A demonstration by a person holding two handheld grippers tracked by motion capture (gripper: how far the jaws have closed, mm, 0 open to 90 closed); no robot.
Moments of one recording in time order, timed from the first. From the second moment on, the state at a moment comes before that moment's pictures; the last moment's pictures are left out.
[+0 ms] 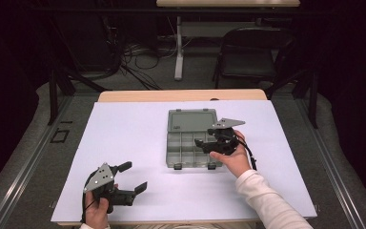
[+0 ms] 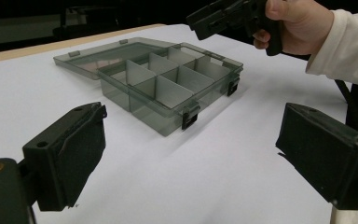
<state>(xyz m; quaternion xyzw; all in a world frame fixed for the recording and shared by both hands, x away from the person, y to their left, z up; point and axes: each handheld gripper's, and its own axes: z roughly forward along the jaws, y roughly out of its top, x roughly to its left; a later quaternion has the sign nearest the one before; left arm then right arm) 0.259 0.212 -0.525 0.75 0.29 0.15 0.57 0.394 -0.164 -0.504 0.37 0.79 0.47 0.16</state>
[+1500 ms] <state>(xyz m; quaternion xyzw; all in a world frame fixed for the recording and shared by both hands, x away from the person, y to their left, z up) 0.257 0.213 -0.525 0.75 0.29 0.15 0.57 0.298 -0.203 -0.501 0.38 0.75 0.51 0.21</state>
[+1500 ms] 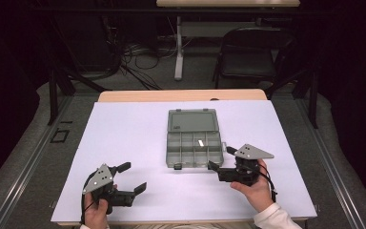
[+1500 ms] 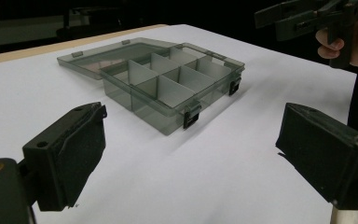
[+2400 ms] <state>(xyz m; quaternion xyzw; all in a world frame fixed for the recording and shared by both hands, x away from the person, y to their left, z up) 0.258 0.213 -0.525 0.75 0.30 0.15 0.57 0.292 -0.248 -0.530 0.44 0.71 0.49 0.26</state>
